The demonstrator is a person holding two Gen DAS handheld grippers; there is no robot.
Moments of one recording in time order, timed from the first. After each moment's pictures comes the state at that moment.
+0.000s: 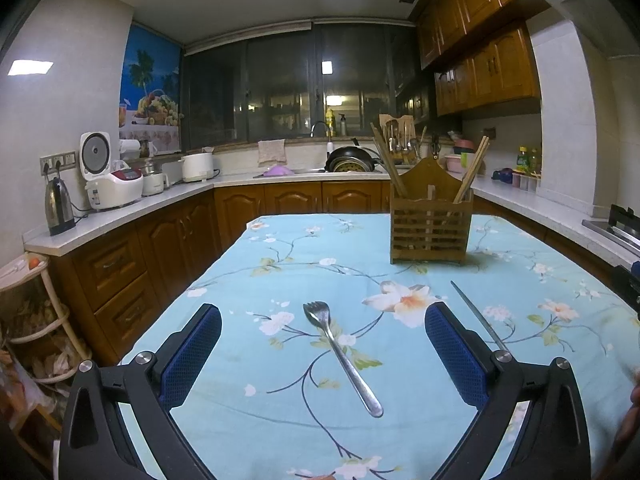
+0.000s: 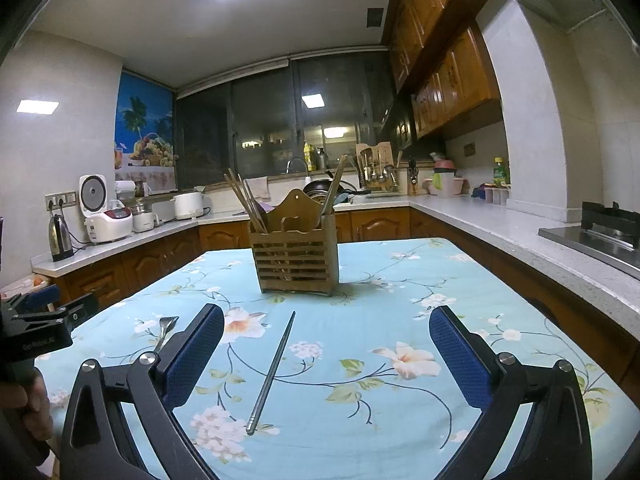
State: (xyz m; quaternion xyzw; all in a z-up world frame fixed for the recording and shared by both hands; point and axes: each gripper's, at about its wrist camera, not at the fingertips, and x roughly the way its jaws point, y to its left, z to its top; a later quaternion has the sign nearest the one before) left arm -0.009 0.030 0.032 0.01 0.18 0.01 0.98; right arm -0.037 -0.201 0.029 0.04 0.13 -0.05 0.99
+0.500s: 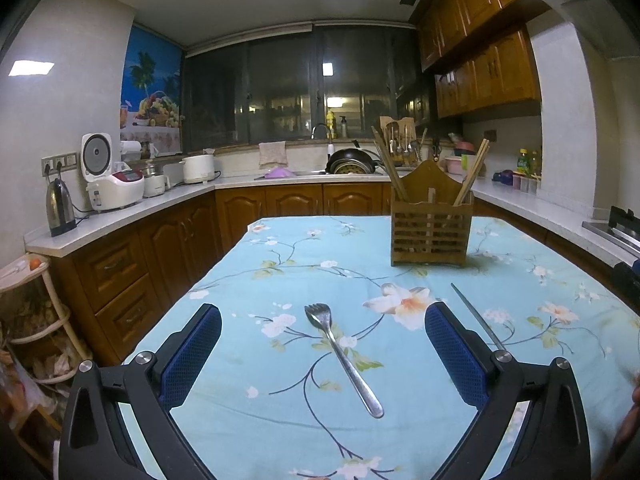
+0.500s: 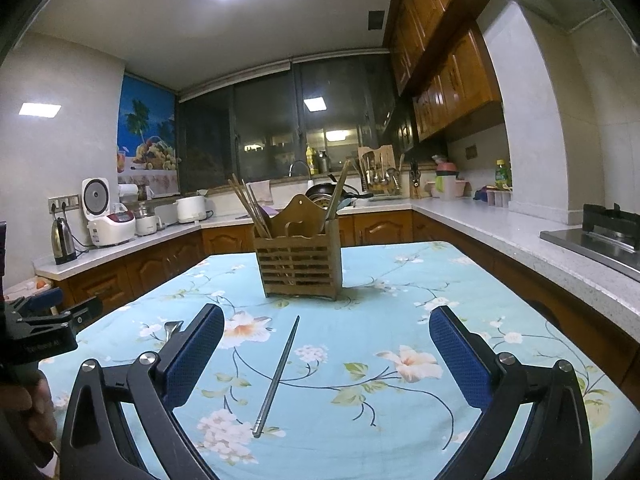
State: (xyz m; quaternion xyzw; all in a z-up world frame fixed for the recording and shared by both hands) left arm -0.010 0.028 0.032 0.01 0.17 0.01 0.98; right arm -0.039 -0.197 0.033 0.04 0.12 -0.05 0.99
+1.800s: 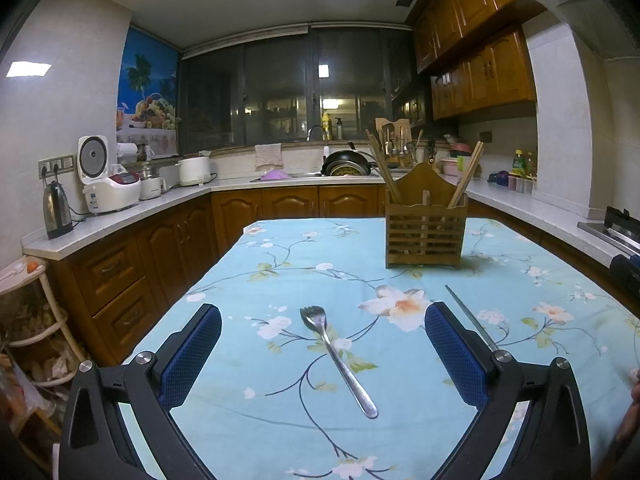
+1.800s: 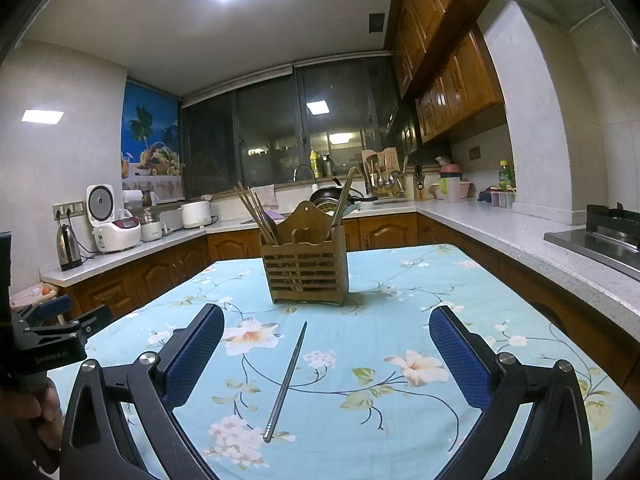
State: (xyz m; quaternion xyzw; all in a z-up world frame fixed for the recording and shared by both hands) left arm -0.014 0.021 0.033 0.01 0.17 0.00 0.99; right arm -0.036 -0.197 0.038 0.04 0.12 -0.04 0.99
